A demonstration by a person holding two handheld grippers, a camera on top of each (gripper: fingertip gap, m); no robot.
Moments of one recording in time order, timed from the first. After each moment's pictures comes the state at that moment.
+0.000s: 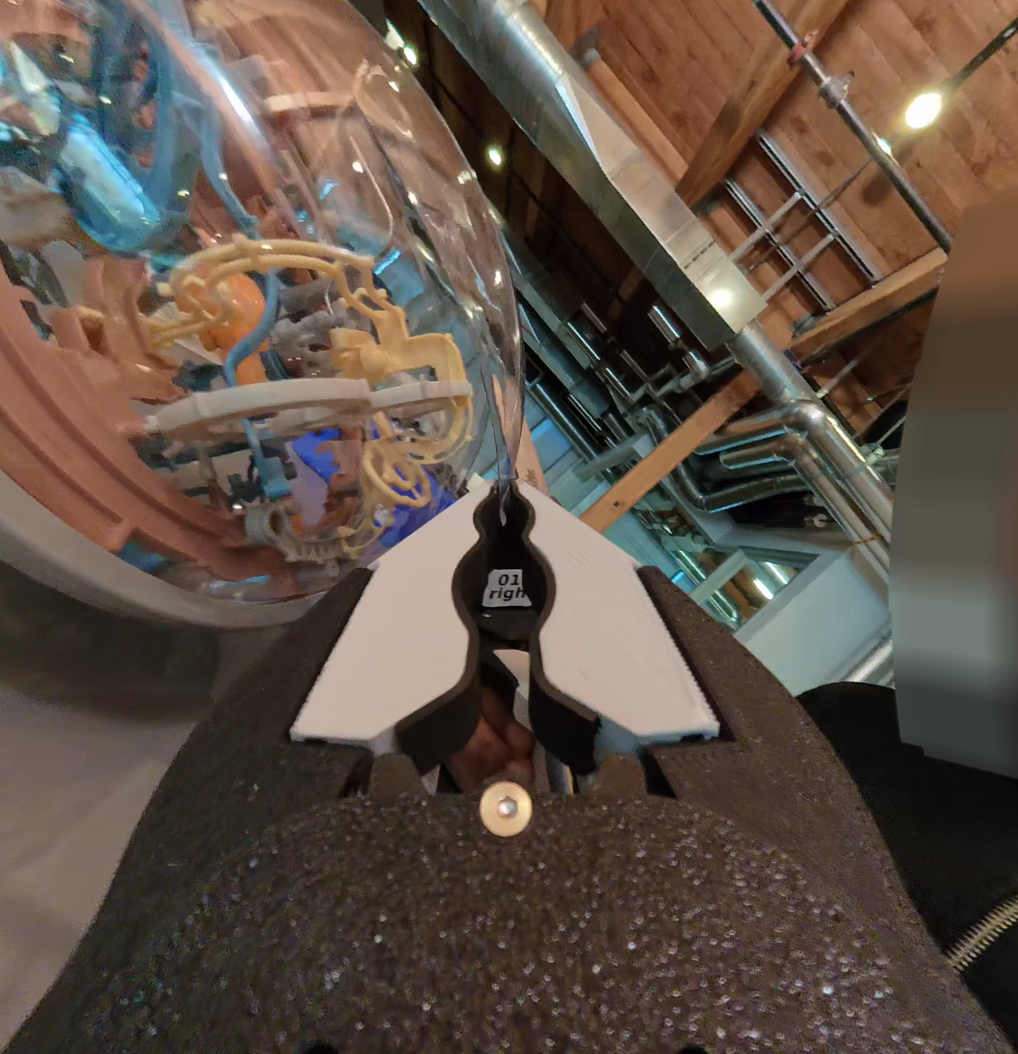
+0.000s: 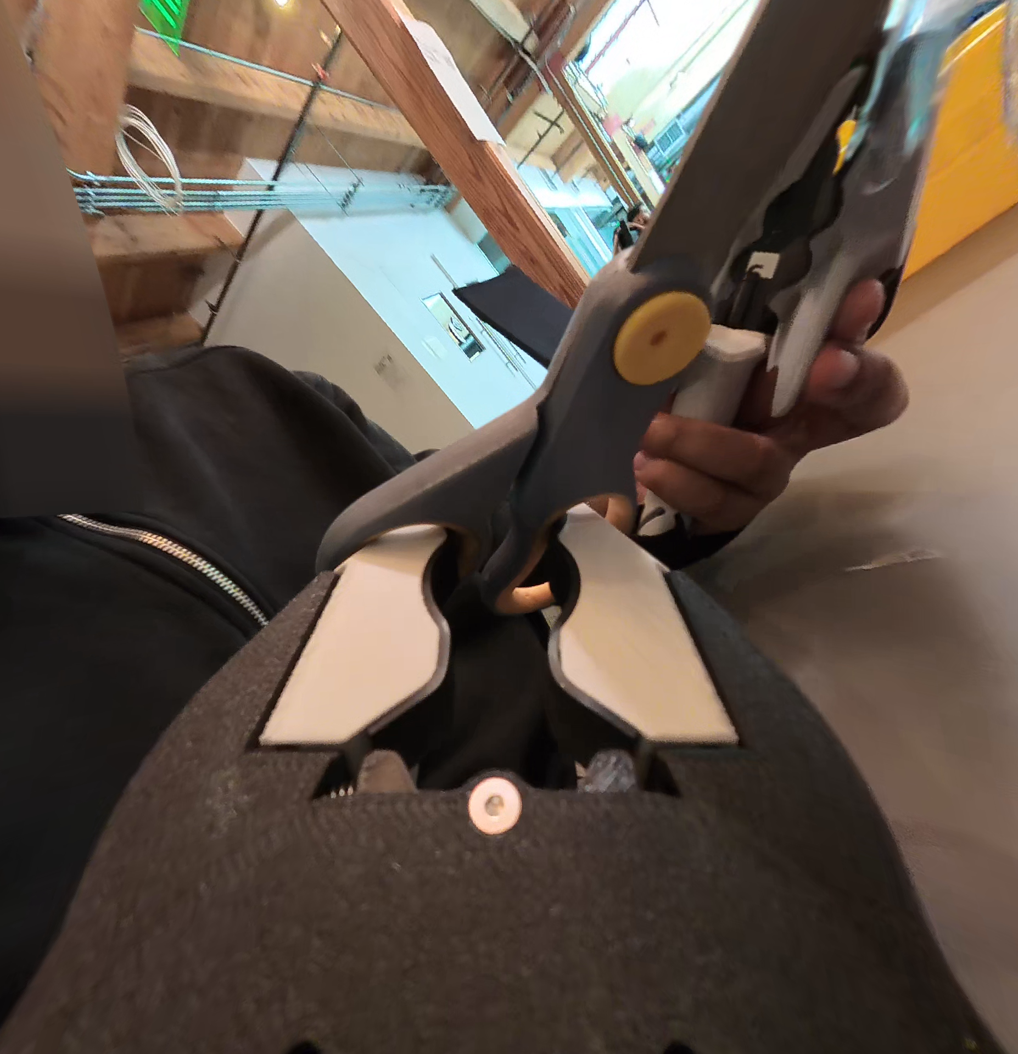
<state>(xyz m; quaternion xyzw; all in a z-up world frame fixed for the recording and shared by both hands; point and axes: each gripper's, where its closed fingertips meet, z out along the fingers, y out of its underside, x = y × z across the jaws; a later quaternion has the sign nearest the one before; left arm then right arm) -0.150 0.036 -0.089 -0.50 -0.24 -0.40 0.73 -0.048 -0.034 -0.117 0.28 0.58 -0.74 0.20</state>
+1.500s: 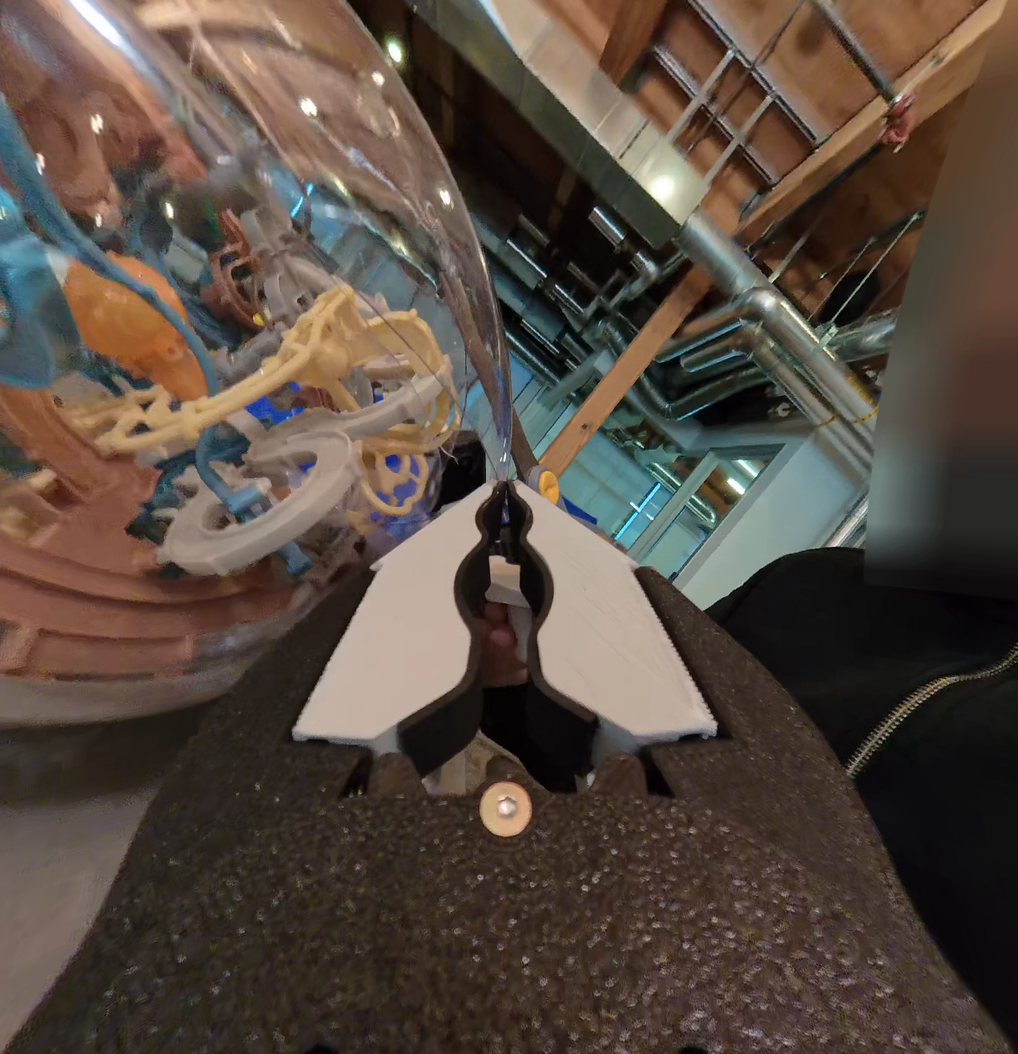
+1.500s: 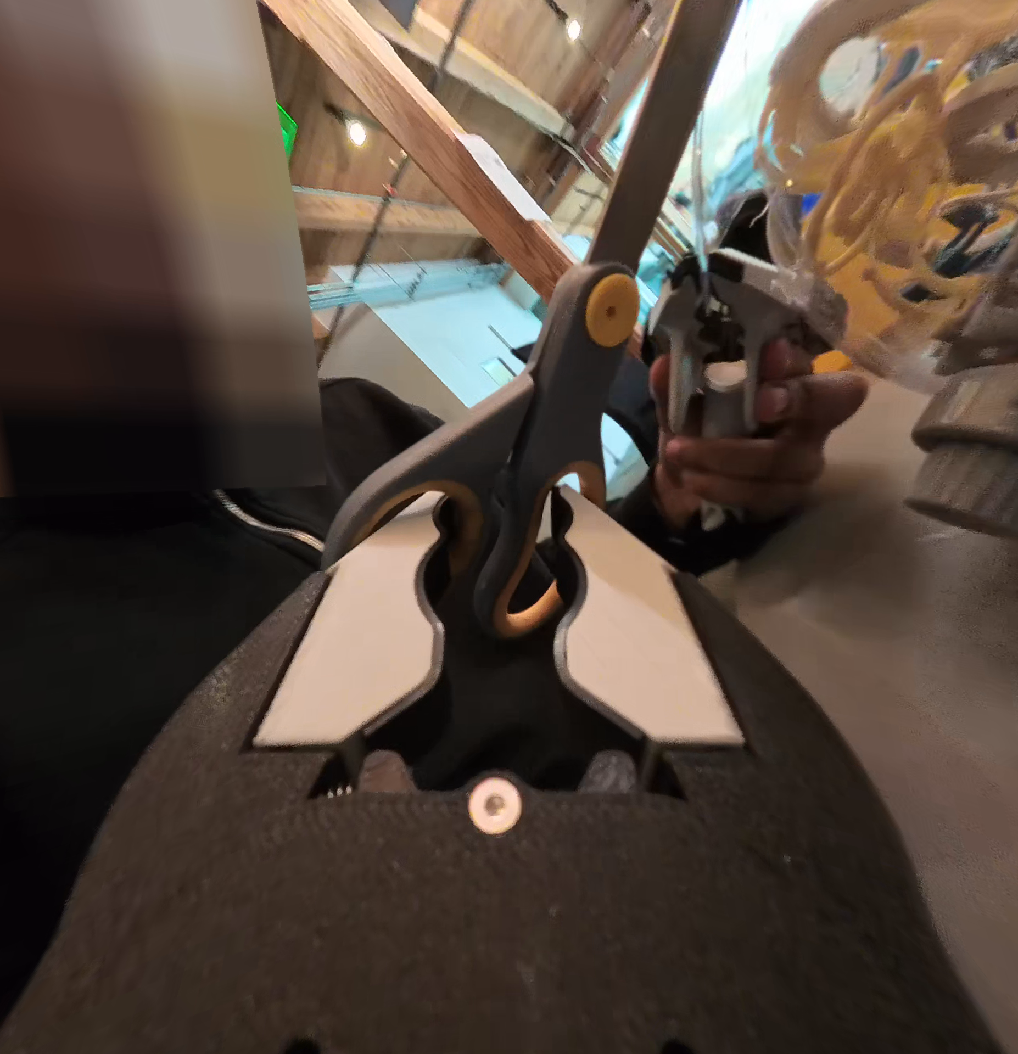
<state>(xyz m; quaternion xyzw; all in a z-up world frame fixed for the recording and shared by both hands) -0.123 0.001 -0.088 -0.54 -0.13 -0.40 0.73 -0.032 -0.005 -0.102 0.29 0.51 -0.77 0.26</state>
